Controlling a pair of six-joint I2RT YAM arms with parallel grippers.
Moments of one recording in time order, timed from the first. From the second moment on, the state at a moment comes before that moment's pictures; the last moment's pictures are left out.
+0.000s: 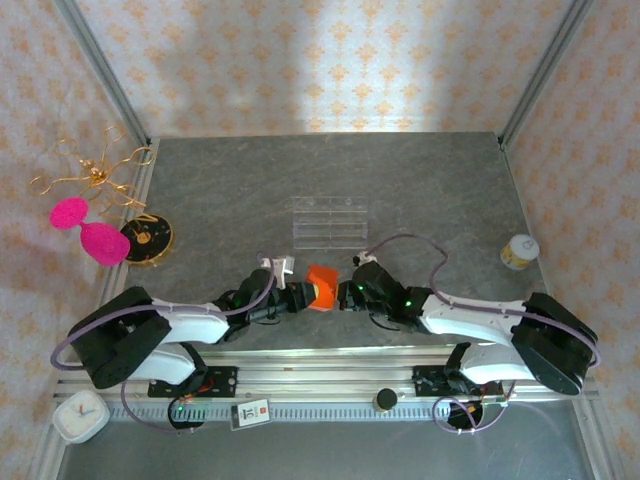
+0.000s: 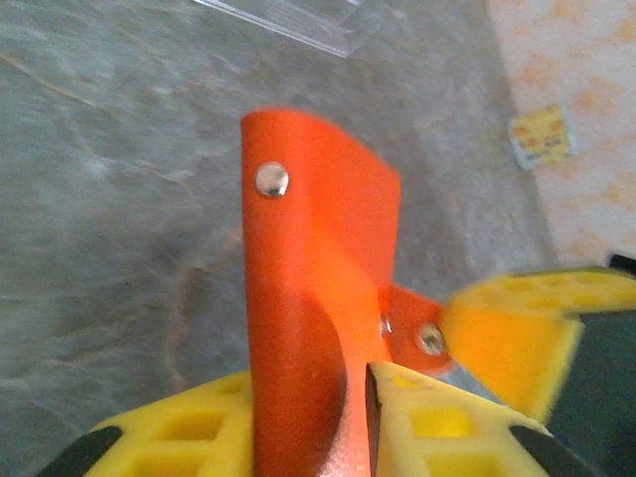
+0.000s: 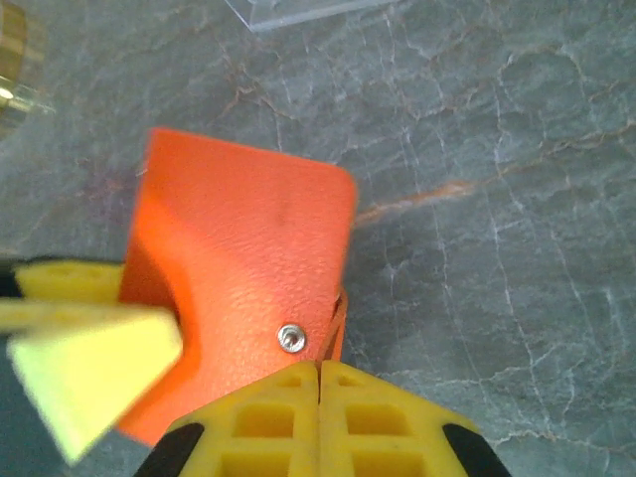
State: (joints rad) left arm -0.75 1.37 0.26 0.60 0.14 -0.93; right arm 0.96 1.26 0.50 0.01 0.06 0.87
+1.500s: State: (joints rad) left arm -0.59 1.29 0.25 0.42 -0.01 -0.82; right arm 0.95 1.54 0.63 -0.15 0.42 0.92
